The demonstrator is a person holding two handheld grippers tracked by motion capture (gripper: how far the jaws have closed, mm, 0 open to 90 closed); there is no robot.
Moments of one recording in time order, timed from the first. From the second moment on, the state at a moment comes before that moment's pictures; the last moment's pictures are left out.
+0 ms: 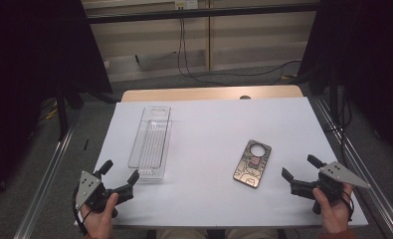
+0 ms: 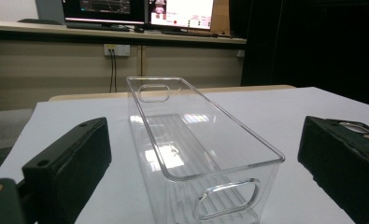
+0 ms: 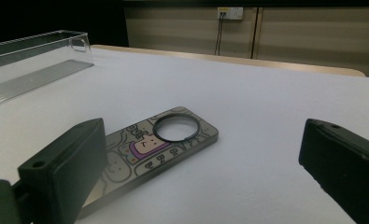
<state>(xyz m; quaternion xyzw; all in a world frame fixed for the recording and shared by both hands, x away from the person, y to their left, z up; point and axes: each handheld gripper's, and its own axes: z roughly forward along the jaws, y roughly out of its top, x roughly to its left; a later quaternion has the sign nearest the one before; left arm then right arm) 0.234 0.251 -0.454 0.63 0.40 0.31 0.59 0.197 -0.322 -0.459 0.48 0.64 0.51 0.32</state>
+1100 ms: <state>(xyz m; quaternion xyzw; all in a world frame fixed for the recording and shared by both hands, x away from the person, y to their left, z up) 0.226 0.255 -0.452 0.63 0.40 0.31 0.59 0.199 -0.306 -0.459 0.46 0.68 0.51 0.26</state>
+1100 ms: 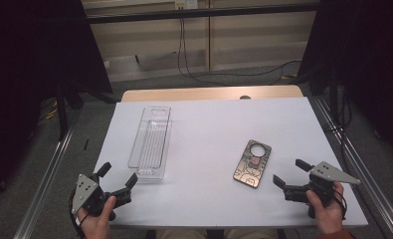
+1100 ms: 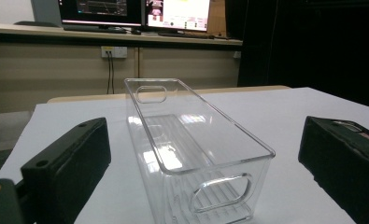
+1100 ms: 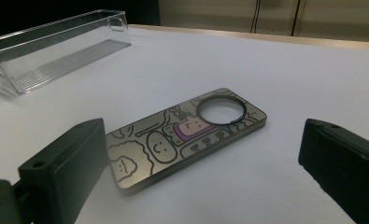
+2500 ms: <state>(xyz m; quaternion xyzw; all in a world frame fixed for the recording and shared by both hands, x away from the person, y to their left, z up) 0.227 0.254 -0.452 0.64 0.39 0.31 0.59 0.247 -0.261 -0.445 0.48 0.73 0.46 0.19</state>
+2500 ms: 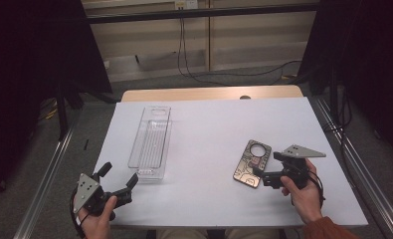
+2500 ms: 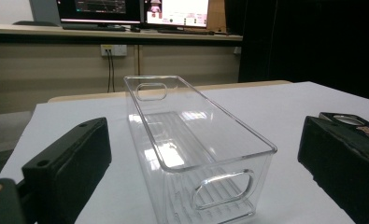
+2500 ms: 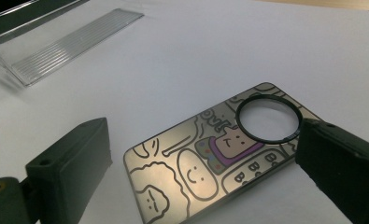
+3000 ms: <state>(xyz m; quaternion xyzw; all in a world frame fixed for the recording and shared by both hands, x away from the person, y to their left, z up) 0.227 0.255 -0.452 0.64 0.39 0.32 0.58 0.271 -0.251 -0.450 0.52 0.75 0.39 0.14</state>
